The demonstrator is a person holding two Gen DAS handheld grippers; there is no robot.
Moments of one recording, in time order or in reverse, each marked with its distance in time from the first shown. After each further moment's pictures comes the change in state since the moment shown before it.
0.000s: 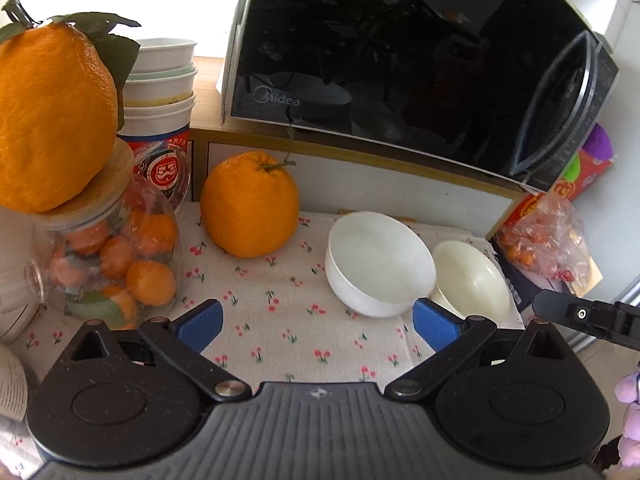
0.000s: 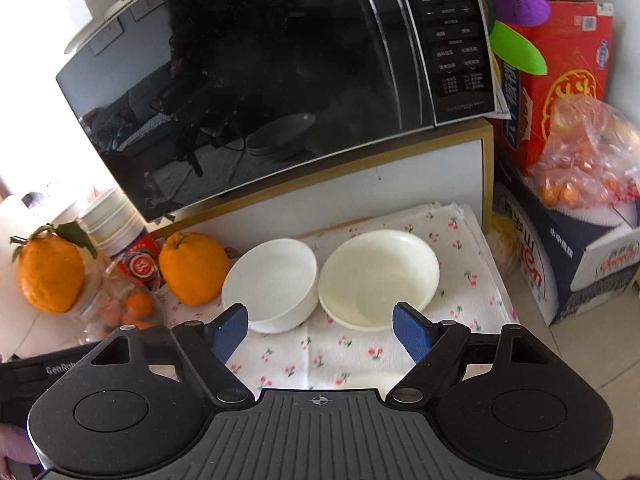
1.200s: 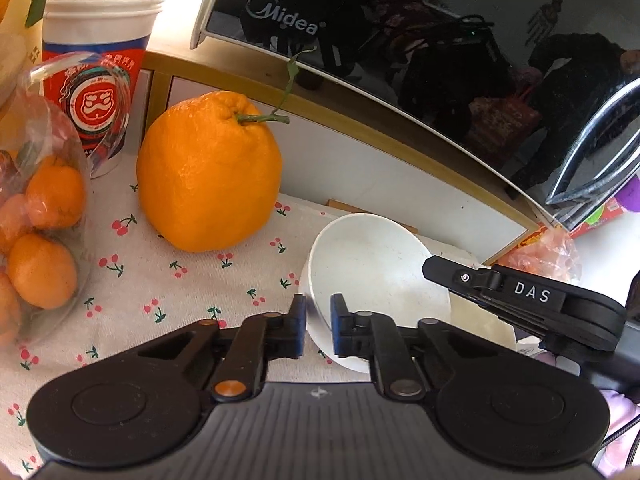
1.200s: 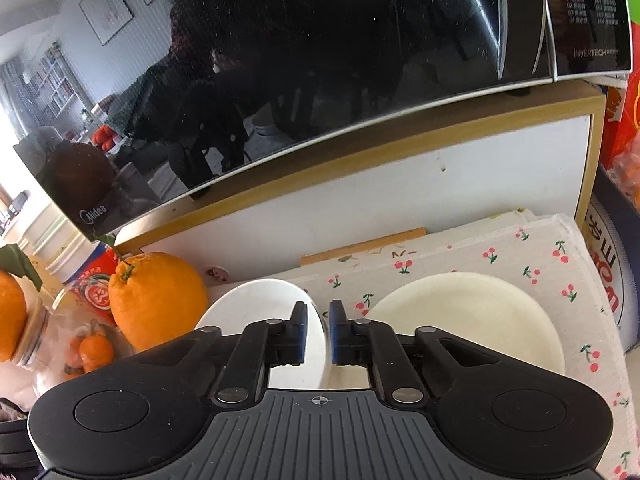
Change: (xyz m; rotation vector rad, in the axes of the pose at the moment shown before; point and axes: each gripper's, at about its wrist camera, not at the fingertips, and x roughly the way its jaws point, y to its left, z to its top) left arm 0.071 0.011 0.012 -0.171 0.072 -0.107; right arm 0.132 -0.002 0.033 0.012 0.062 0.099
